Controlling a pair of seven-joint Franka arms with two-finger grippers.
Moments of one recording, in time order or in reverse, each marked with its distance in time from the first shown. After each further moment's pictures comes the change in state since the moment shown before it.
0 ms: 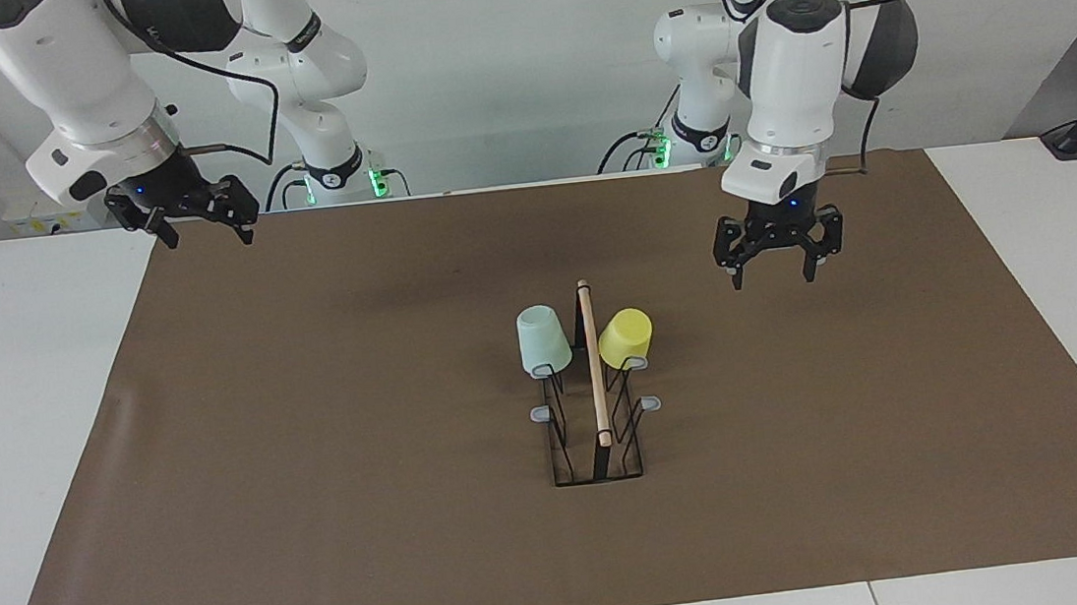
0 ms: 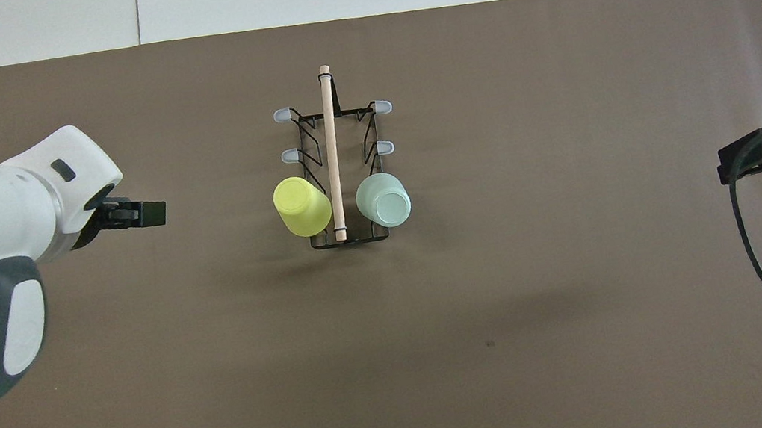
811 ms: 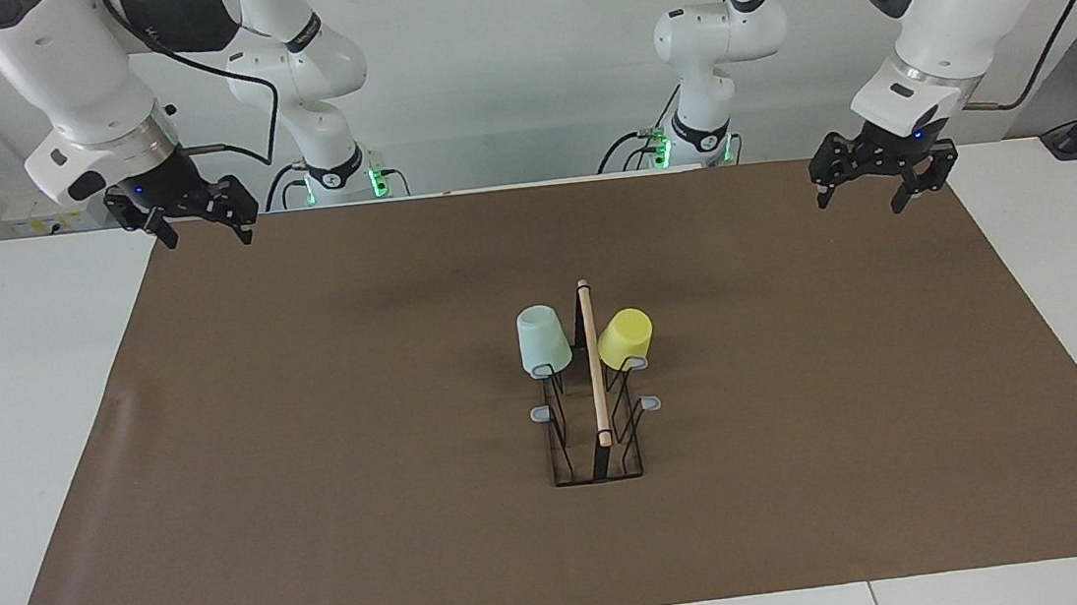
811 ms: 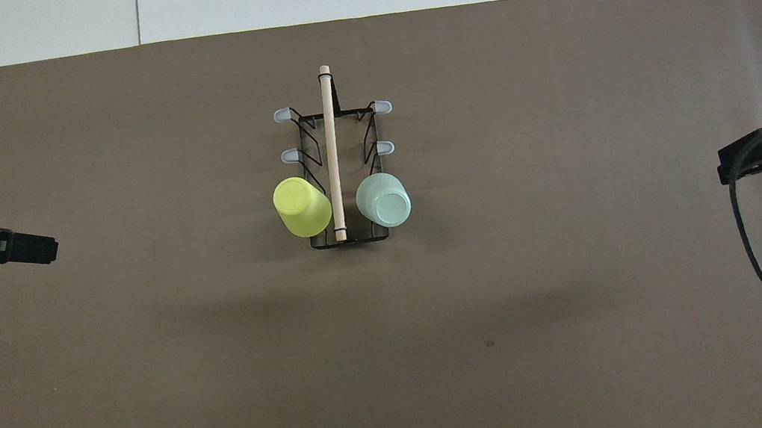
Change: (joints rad) left arm 0.003 -0.001 0.134 0.220 -0.067 -0.356 0.154; right arm 0.000 0.000 0.000 0.000 0.000 0.000 0.000
